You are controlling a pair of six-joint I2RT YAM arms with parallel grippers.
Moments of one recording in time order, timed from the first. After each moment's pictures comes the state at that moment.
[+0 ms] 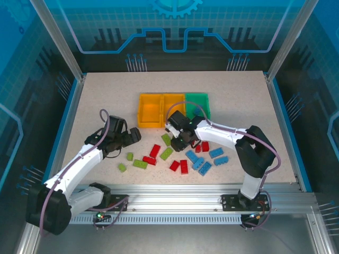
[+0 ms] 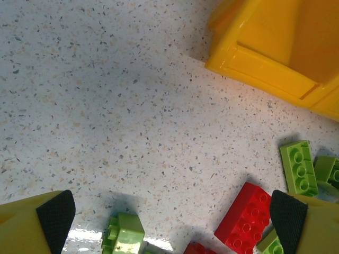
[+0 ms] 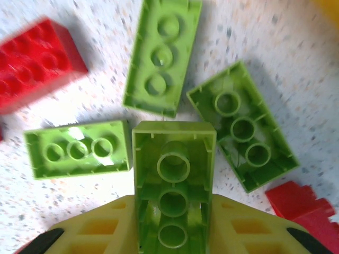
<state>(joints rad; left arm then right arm) -0.28 1.07 0.70 -0.60 -0.05 -0.70 0.79 1.78 1.24 -0.71 -0.04 0.09</state>
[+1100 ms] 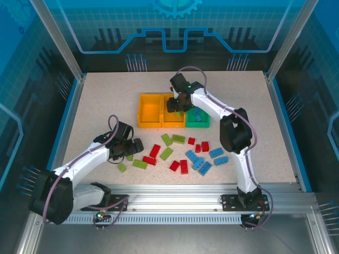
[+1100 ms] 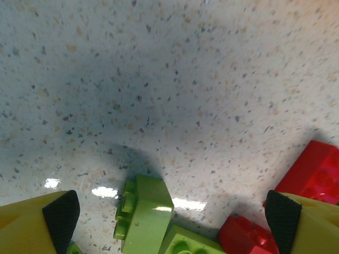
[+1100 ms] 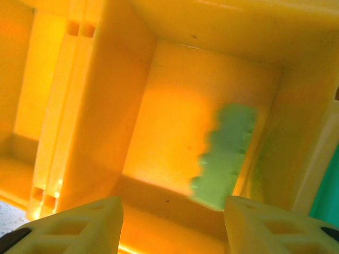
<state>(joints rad) -0.34 1.19 0.63 -0.64 -0.02 -0.72 0.55 2.22 1.97 -0.88 -0.06 0.35</state>
